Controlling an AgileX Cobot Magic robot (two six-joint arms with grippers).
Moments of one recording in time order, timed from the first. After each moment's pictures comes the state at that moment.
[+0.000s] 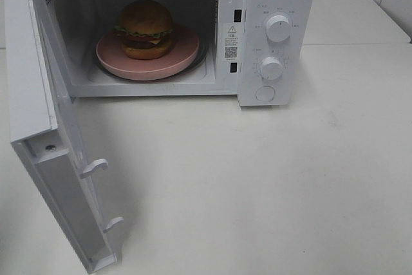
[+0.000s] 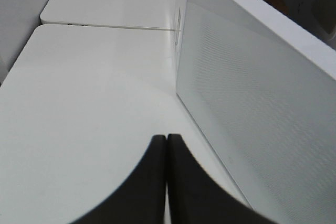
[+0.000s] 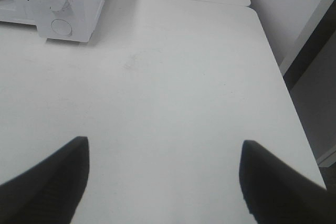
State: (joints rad) left arm 0.04 0.37 -0.47 -0.13 0.62 0.07; right arm 0.05 0.00 -0.50 -0.12 0.99 0.01
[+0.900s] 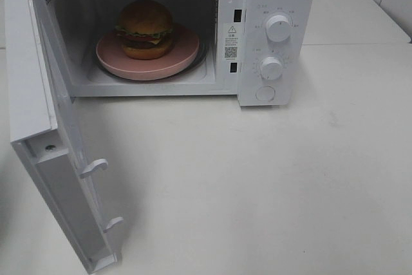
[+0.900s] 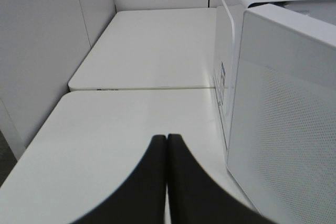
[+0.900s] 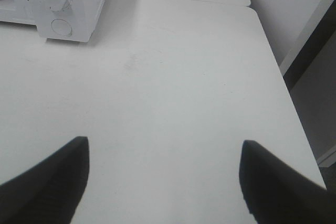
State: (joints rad) left arm 0.04 0.93 -0.25 -0.04 -0.39 0.09; right arm 0.05 0.00 -0.50 -0.12 0.99 0.01
